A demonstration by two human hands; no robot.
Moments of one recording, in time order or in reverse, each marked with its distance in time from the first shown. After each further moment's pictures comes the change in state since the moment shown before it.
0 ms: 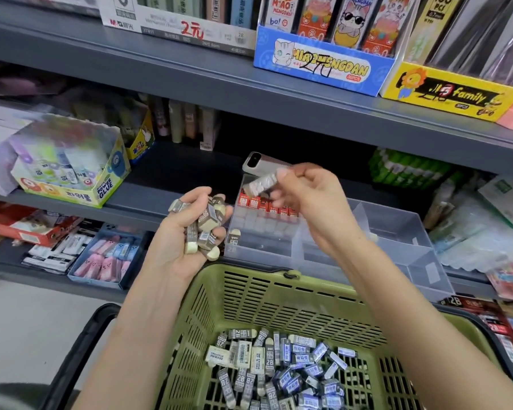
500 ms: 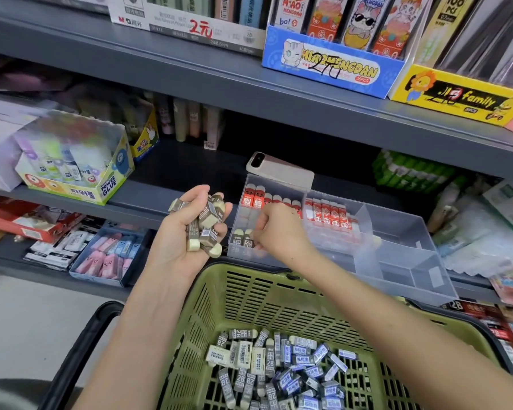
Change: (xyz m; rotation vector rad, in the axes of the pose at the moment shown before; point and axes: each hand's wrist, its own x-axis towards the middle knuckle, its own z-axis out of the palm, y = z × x) left_hand 0.002 0.001 -0.001 -0.057 0.055 0.022; right_hand 0.002 0.044 0.038 -0.907 -0.115 0.065
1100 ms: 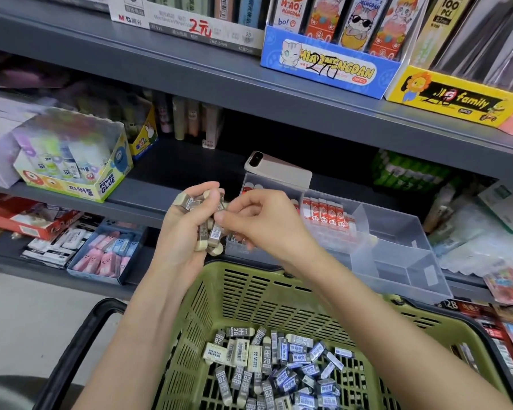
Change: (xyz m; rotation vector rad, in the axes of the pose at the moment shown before) left_hand -0.005 -0.006 -0.002 0.316 -0.104 0.200; right_hand -0.037 -0.039 -0.026 0.455 -0.076 -0.125
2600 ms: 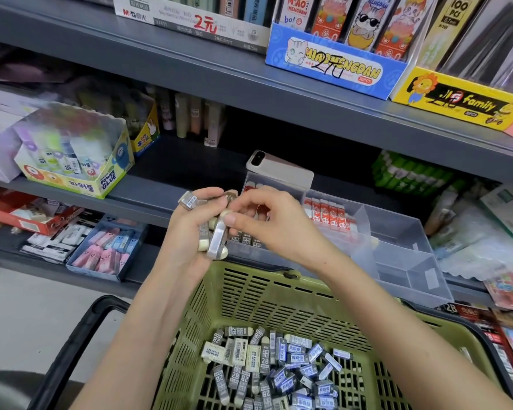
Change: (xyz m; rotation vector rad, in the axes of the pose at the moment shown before) left_hand -0.003 0.000 0.009 -0.132 0.022 -0.078; right_hand 0.002 0.010 -0.014 -0.196 -0.073 -0.217
